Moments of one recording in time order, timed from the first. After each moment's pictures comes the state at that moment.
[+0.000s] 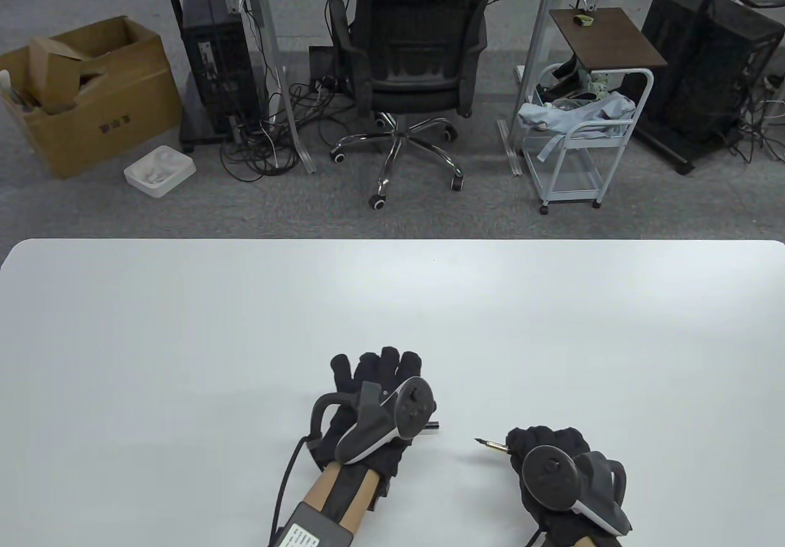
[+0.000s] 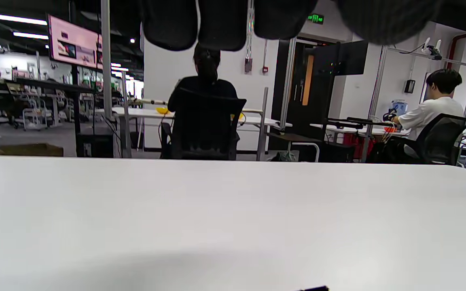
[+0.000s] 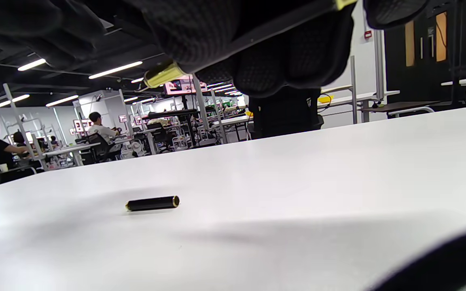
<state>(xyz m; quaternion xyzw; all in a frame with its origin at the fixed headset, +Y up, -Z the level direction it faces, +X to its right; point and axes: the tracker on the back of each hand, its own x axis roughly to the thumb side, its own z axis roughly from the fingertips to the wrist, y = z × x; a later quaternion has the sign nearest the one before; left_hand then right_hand) -0.061 -0.641 -0.301 0.04 -0.12 0.03 0.99 0.177 -0.703 -0.258 0.11 -0.03 0.99 0.11</state>
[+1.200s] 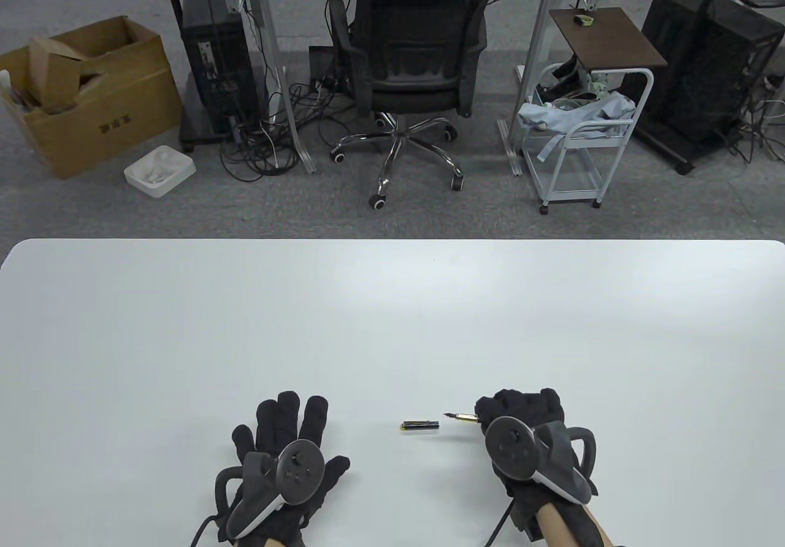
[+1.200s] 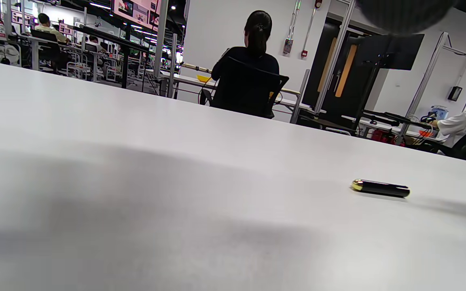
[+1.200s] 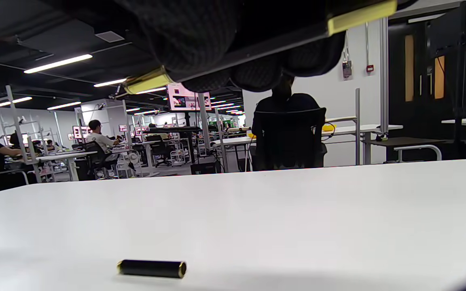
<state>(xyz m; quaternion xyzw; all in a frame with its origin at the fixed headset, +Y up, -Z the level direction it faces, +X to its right) -0.171 -0.712 -0.257 -0.02 -0.06 0.11 0.99 0.143 -0.673 -0.296 0.11 -0.07 0.99 0.09</state>
